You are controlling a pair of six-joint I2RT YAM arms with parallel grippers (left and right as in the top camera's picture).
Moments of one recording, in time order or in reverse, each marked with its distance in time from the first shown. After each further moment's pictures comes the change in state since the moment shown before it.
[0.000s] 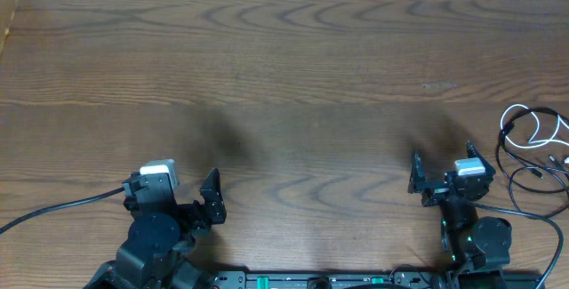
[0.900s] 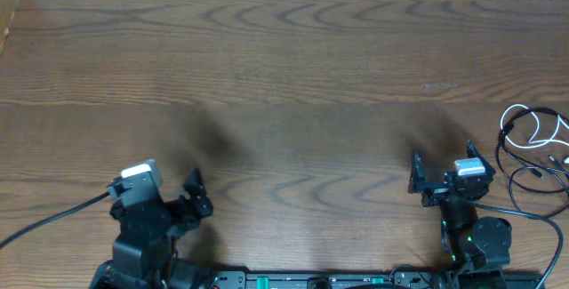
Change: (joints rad) left arm 0.241 0.000 -0.027 -0.029 0.037 0.000; right arm 0.000 0.000 0.000 0.000 0.000 0.000
